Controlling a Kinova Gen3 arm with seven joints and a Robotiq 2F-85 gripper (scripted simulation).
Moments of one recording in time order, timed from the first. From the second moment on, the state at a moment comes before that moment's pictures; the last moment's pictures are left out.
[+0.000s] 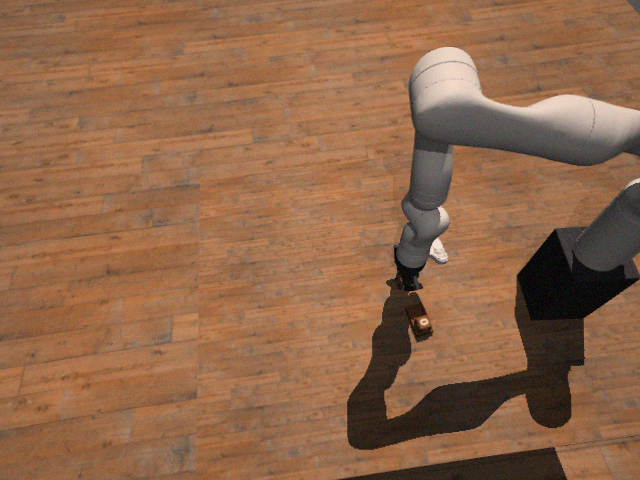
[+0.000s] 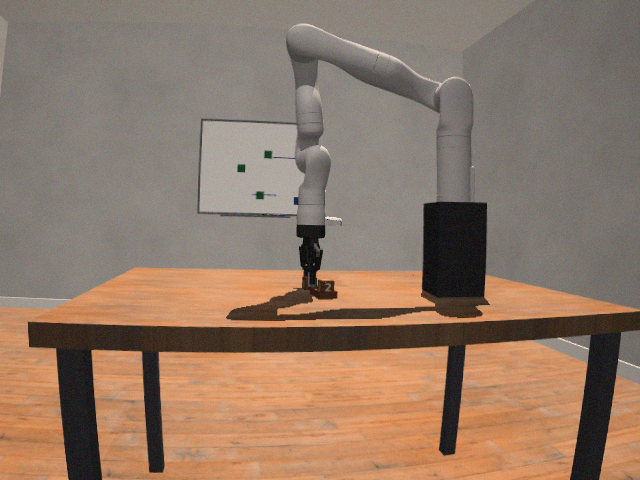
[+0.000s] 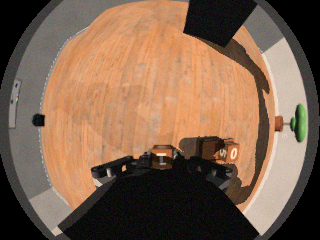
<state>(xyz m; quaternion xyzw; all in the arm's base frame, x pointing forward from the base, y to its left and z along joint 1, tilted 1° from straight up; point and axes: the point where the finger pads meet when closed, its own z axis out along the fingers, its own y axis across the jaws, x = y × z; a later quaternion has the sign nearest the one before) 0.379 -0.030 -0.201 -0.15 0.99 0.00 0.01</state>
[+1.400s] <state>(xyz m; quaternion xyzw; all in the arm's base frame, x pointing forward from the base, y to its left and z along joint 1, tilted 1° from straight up) 0.379 -0.030 -0.201 -0.15 0.99 0.00 0.01</state>
